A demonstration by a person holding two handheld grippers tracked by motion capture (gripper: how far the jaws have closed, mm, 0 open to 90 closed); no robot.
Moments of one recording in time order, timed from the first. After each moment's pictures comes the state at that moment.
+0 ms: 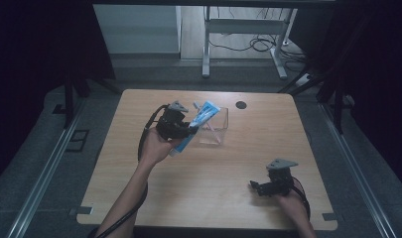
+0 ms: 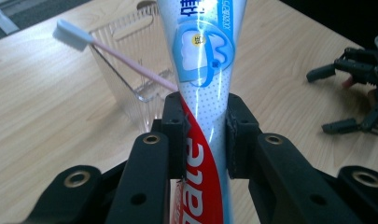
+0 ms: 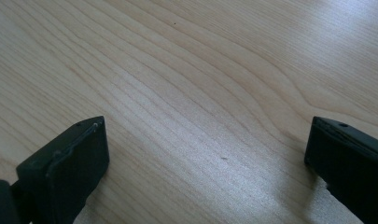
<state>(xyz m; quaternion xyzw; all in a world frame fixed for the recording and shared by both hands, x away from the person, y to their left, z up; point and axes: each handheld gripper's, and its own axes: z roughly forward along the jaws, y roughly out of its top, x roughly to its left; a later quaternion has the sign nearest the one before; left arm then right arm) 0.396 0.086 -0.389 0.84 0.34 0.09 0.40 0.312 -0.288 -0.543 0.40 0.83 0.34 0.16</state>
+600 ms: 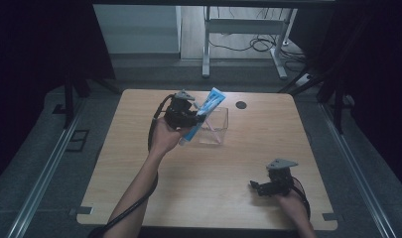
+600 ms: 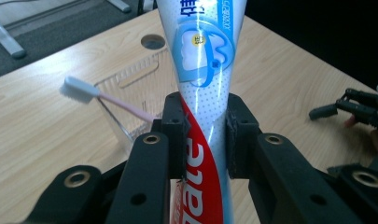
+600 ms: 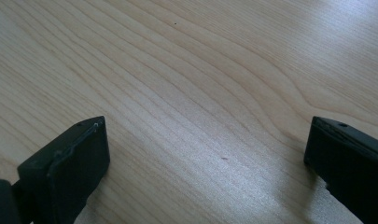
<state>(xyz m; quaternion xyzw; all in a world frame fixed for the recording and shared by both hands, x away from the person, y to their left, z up) 0.423 0.068 -0.378 0.83 0.34 0.10 0.43 0.312 -0.288 -0.543 0.40 0.83 0.34 0.16</state>
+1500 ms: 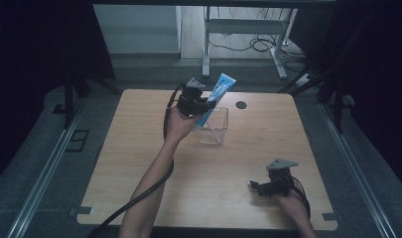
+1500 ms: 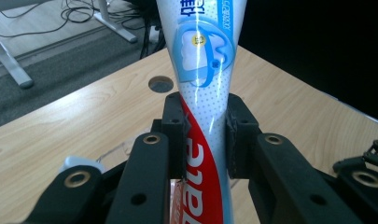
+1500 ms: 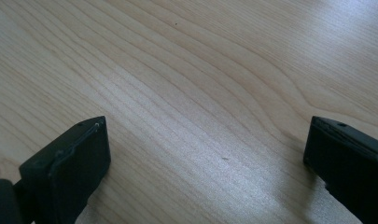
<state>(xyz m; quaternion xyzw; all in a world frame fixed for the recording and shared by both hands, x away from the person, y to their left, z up) 0.467 0.038 -0.380 0.80 0.34 0.13 0.47 0.312 -0.288 -0.543 0.40 0.83 0.34 0.16</state>
